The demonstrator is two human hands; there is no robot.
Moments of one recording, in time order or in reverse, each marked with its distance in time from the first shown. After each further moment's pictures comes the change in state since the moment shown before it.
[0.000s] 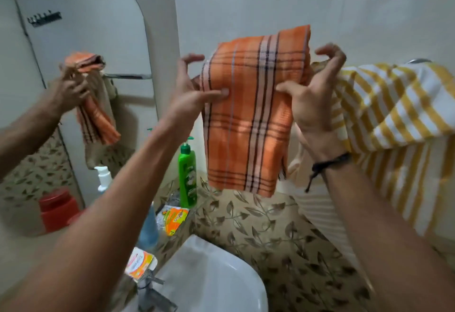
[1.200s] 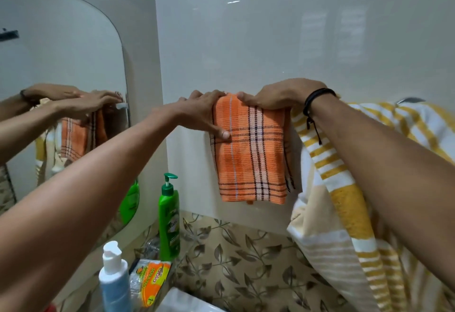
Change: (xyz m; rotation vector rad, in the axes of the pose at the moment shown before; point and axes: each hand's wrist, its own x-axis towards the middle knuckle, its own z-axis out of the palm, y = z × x) left_hand 0.154 -0.038 -0.029 1.412 -0.515 -0.043; right_hand 0.132 0.028 0.058 -1.460 -0.964 0.485
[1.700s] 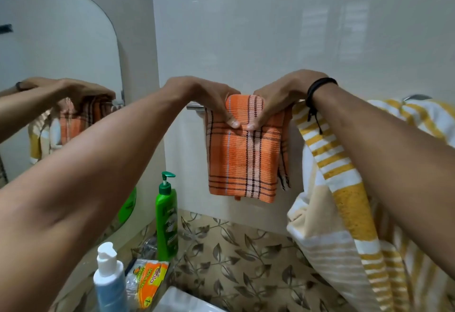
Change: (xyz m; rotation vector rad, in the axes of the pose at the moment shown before) left_hand 0.045 0.021 -0.027 -0.133 -0.376 0.182; right_hand 0.014 0.013 -0.004 -0.054 -0.246 -0.269
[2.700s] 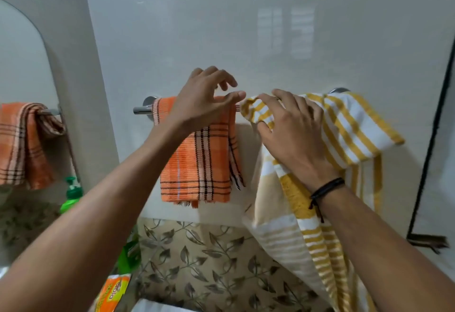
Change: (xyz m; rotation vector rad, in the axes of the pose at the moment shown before) left_hand -0.004 0.104 0.067 -0.060 0.944 0.293; right_hand -0.096 0.046 0.137 -0.142 1.276 0.369
